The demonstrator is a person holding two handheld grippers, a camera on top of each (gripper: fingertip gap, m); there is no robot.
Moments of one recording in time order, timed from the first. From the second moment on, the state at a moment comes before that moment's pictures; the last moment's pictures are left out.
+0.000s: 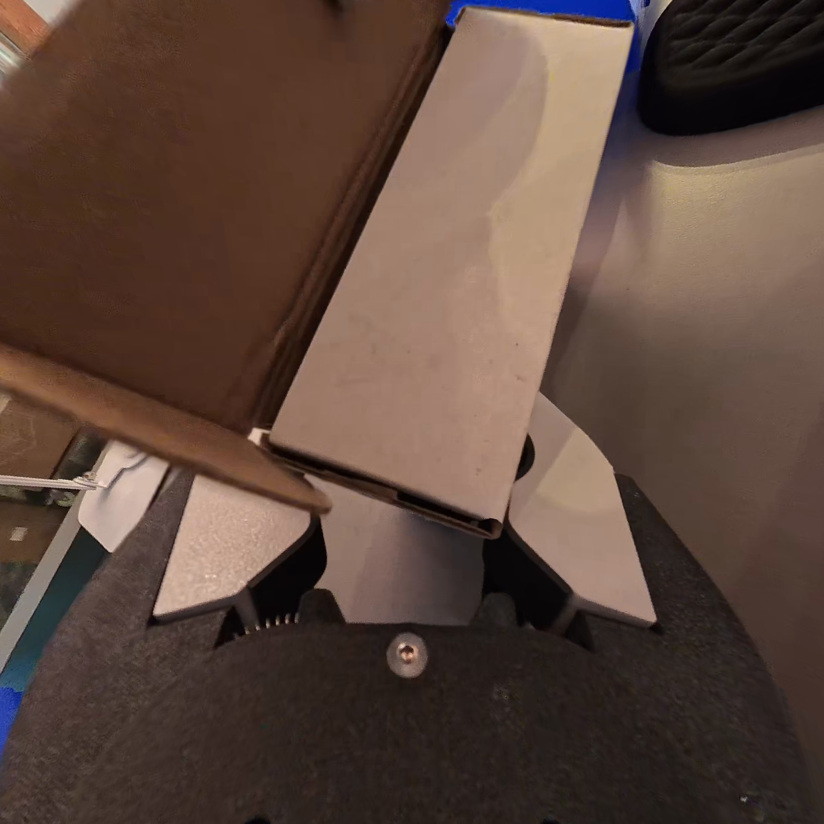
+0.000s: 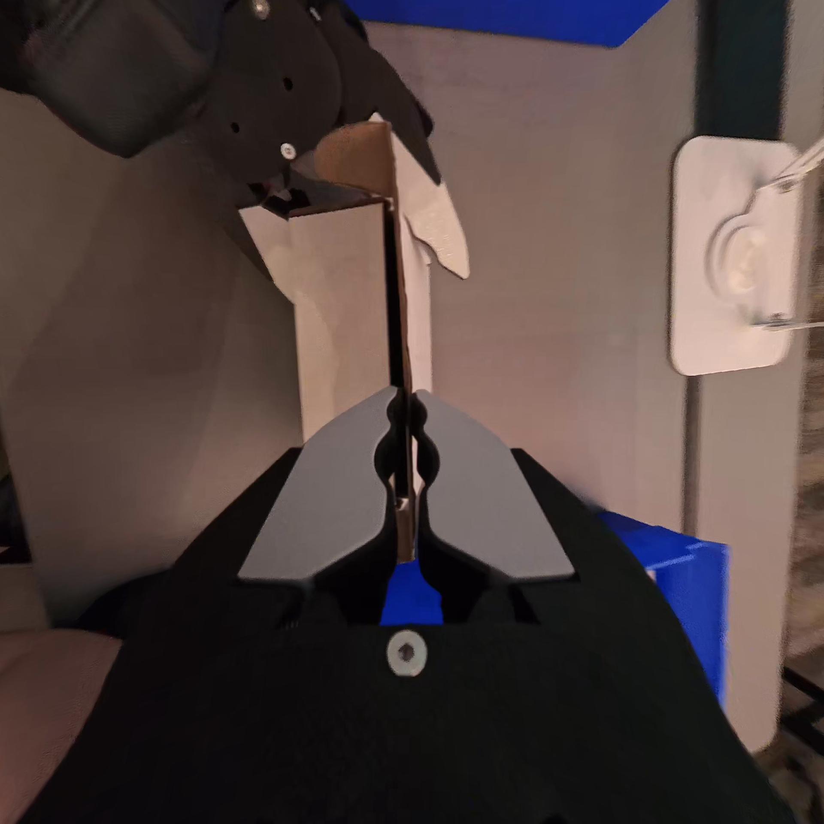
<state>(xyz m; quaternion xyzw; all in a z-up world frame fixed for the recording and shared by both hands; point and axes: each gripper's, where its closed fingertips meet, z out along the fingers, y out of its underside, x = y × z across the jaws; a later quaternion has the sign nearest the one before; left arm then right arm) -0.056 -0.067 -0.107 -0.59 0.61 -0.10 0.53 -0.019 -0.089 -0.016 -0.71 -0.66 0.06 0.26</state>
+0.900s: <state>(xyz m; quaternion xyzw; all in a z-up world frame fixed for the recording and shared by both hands) -0.056 -0.068 -0.107 -0.58 0.61 -0.10 0.53 -0.018 -0.052 -0.033 -0.74 -0.56 0.26 0.25</state>
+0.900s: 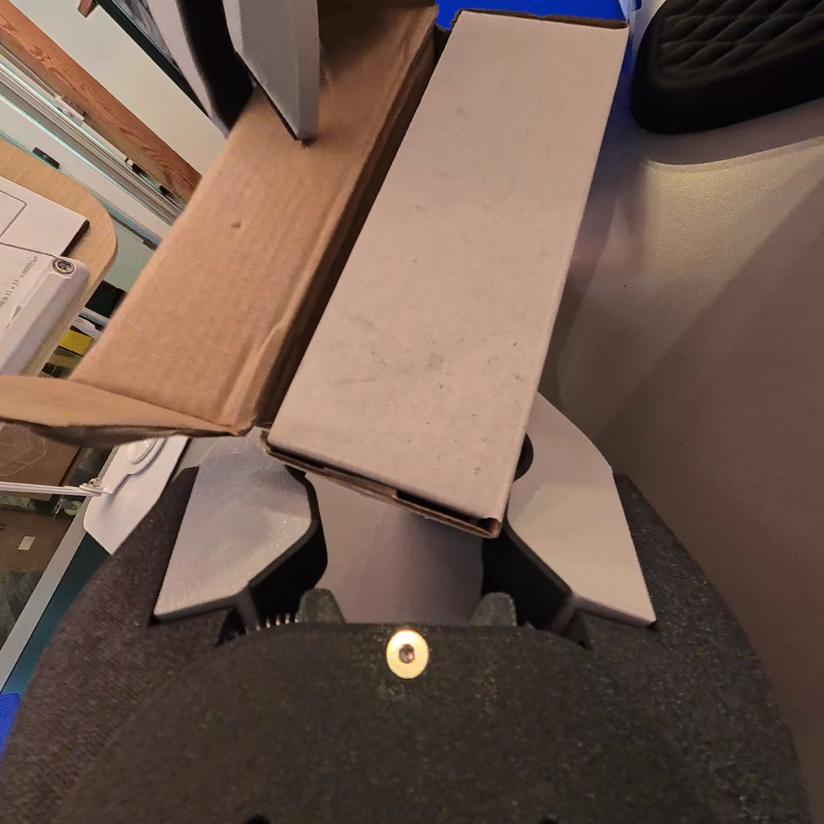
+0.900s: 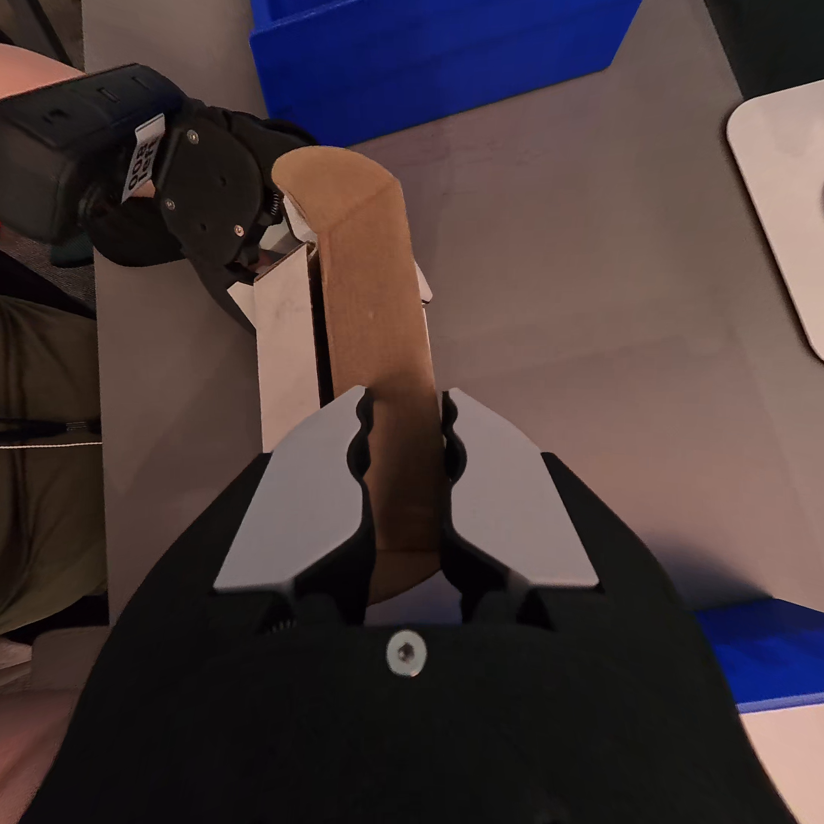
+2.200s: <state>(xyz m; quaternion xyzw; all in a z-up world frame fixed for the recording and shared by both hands) -0.066 -0.072 -0.110 -0.55 0.64 -0.01 0.54 -0.028 -0.110 -0.043 -0.70 -0.57 0.42 0.06</state>
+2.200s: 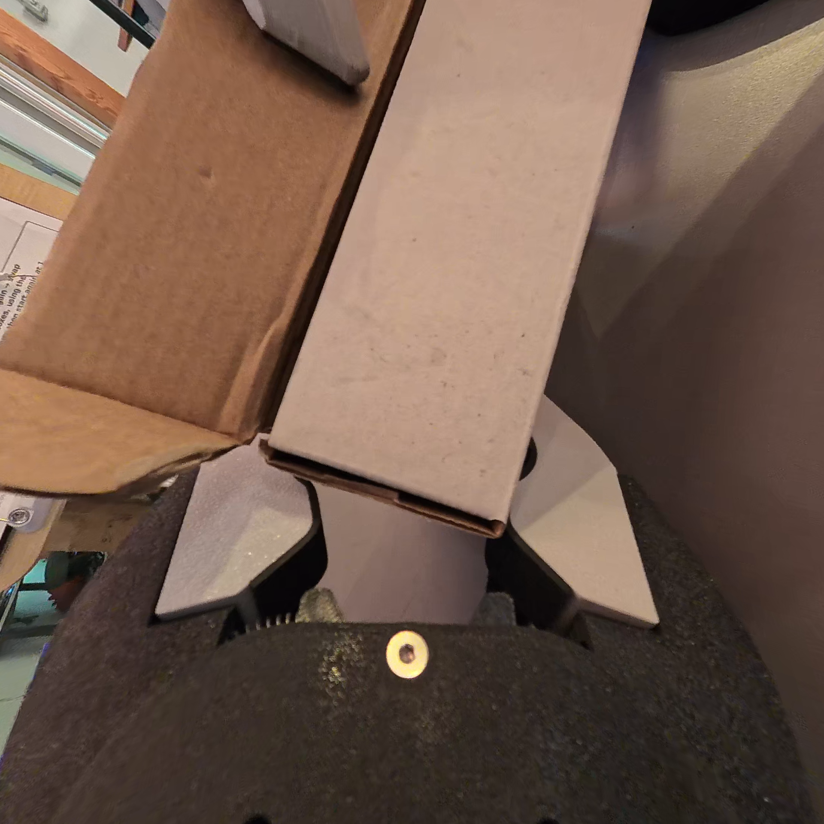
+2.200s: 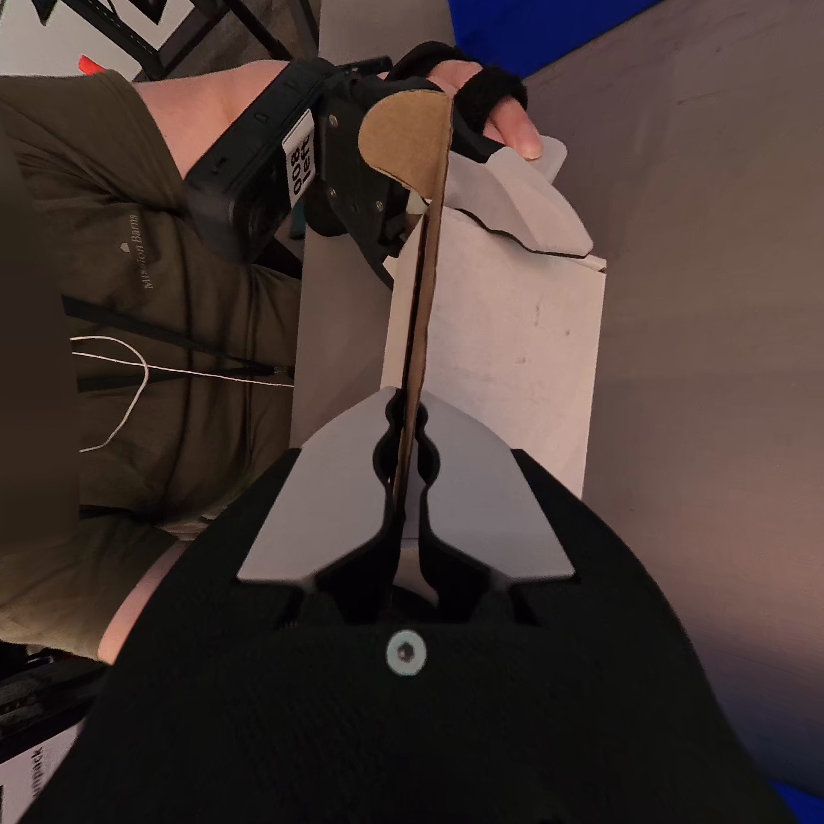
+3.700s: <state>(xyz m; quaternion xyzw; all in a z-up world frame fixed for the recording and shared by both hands) -0.033 -0.105 -0.079 -0.54 0.69 0.16 0.45 -0.022 -0.070 -0.033 -0.75 -0.58 0.27 0.17</state>
